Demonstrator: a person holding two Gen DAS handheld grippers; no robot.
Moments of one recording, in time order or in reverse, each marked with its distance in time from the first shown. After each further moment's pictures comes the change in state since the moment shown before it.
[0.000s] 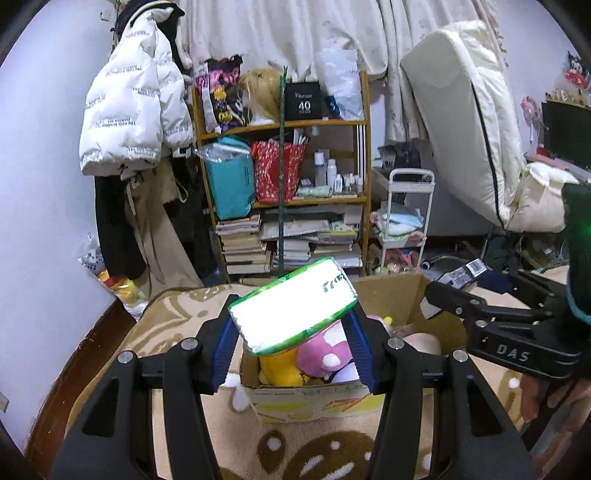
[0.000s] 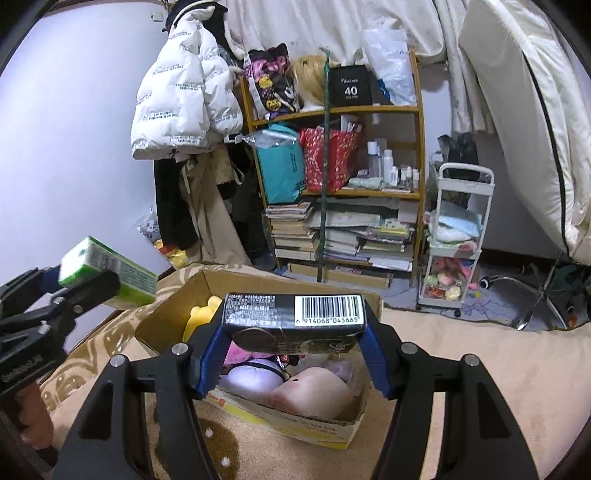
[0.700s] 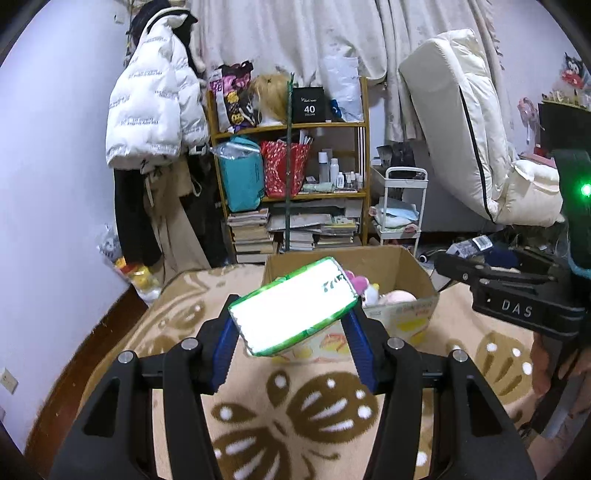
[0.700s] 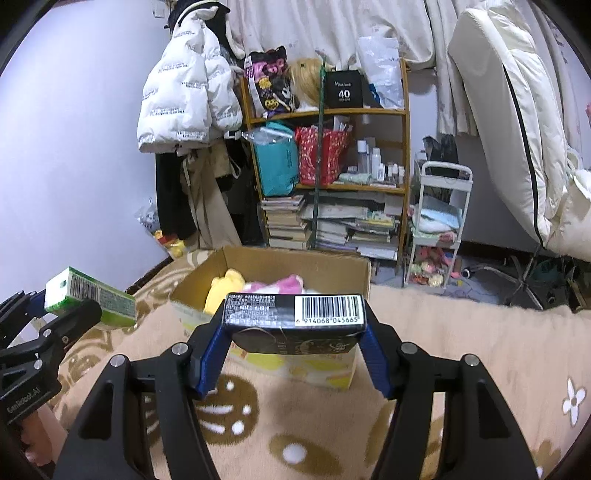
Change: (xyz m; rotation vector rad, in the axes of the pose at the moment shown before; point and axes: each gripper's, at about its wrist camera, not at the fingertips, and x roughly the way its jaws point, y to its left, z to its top) left arm -0.100 0.001 -0.035 -0.008 -0.010 0.021; right arm -0.075 0.025 -0.010 -0.015 0.002 -0.056
